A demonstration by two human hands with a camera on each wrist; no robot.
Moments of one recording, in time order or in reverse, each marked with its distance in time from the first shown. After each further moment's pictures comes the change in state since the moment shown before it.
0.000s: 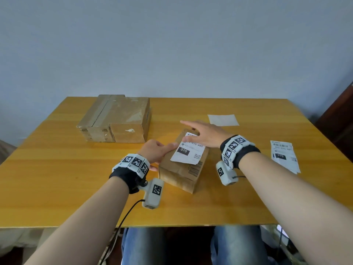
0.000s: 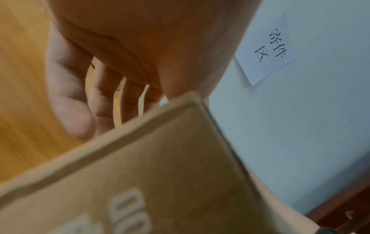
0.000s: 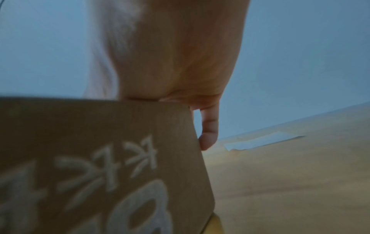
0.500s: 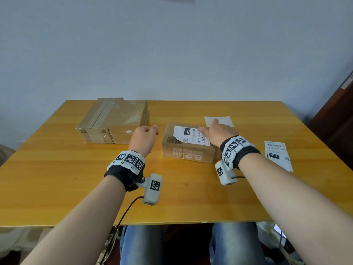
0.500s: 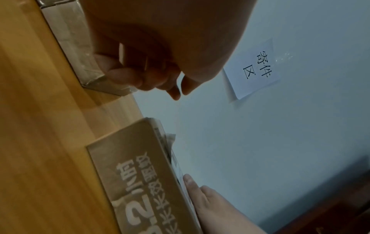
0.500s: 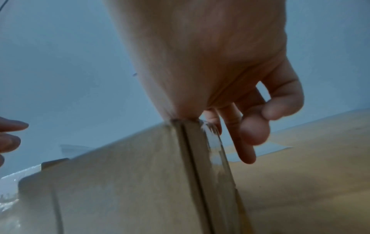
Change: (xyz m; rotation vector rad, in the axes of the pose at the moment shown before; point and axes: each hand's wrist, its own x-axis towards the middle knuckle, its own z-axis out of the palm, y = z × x) left_hand 0.002 0.011 -0.011 -0.187 0.394 0.213; right_hand -0.024 0.009 -0.012 -0.082 0.072 0.619
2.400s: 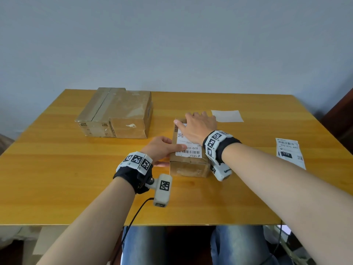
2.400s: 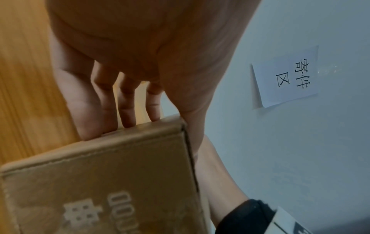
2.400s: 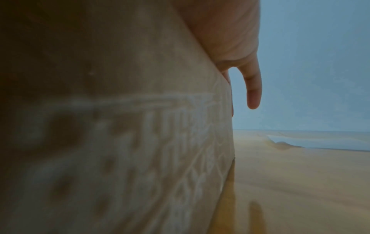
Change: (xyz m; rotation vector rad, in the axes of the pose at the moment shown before) left_hand 0.000 -0.019 0.021 -0.080 -0.435 -0.337; right_hand 0.010 -0.083 0.028 -0.135 0.155 -0.306
